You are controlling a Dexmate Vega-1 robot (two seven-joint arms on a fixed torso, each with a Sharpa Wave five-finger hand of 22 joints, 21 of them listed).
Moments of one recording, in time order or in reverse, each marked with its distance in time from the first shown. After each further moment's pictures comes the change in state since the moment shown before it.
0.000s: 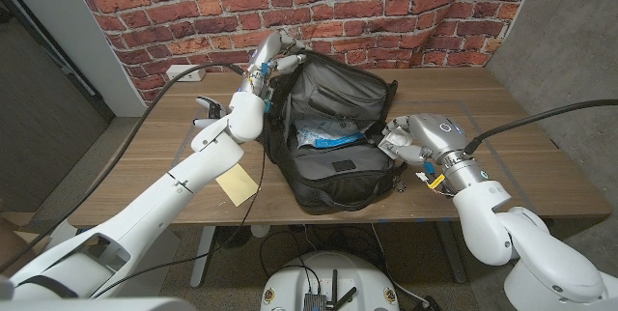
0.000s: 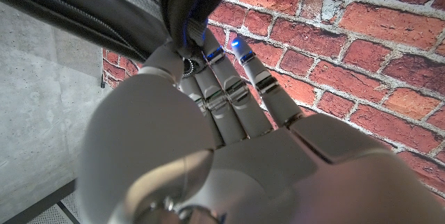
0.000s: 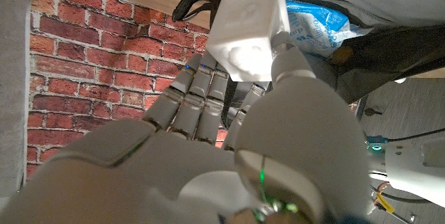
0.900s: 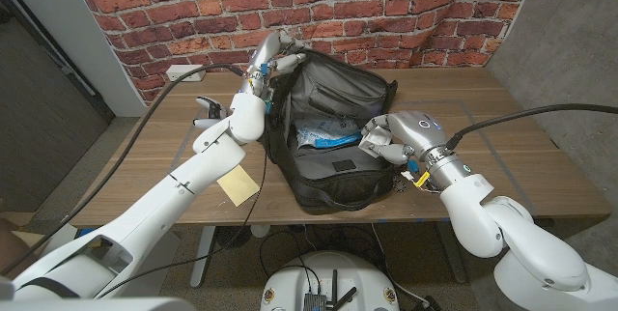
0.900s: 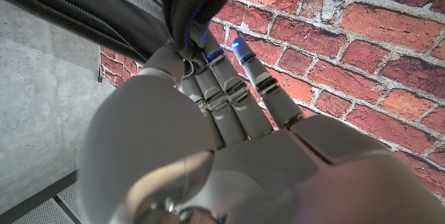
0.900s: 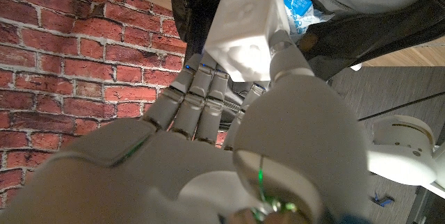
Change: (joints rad) left arm 0.011 -0.010 -0.007 0.001 -0.012 -0.010 0.024; left_hand 0.000 0.000 0.000 0.000 -0.002 0.001 0.001 -0.001 0.001 0.000 0.000 -0.004 0.001 0.006 -0.006 0.000 0.000 0.004 0.003 0.000 0.000; right arm 0.024 0.085 0.028 0.067 -0.072 0.228 0.089; right_hand 0.020 -0.001 -0.001 -0.001 0.000 0.004 0.004 0.000 0.001 -0.004 -0.004 -0.015 0.000 0.008 -0.003 -0.007 0.004 0.000 0.000 0.000 0.000
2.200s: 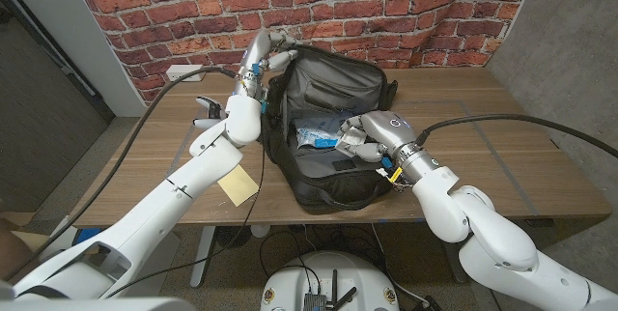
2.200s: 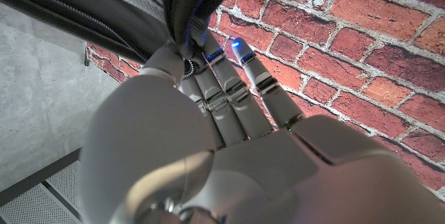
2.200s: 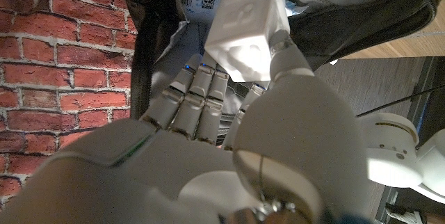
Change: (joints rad) left arm 0.034 -0.013 -0.039 -0.010 -0.011 -0.011 0.060; left_hand 0.002 -0.001 0.000 0.000 0.002 0.000 0.000 -0.003 0.004 0.000 0.000 0.003 0.000 0.000 0.000 -0.008 0.000 0.004 -0.004 0.000 0.000; right arm 0.112 0.212 -0.073 0.145 -0.098 0.185 0.108; right_hand 0.000 0.000 -0.007 0.001 0.007 0.007 -0.001 -0.004 -0.006 0.000 0.000 -0.015 0.000 0.009 -0.002 -0.008 0.014 0.000 0.000 0.000 0.000
